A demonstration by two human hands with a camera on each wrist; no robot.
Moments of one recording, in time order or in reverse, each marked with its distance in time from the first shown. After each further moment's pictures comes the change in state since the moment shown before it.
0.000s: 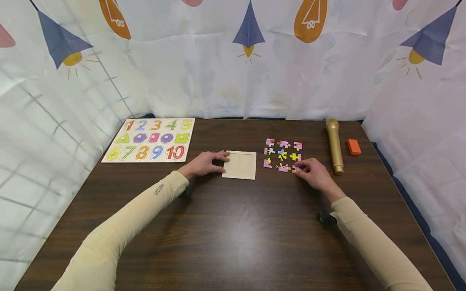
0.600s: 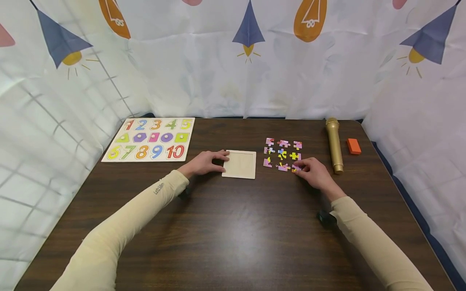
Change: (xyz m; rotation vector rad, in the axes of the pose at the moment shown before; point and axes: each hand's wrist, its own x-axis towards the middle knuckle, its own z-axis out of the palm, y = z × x) left_hand 0.000 0.001 -0.001 0.004 -0.004 -0.008; right_hand 0.000 0.000 -0.001 -0.001 -0.015 0.006
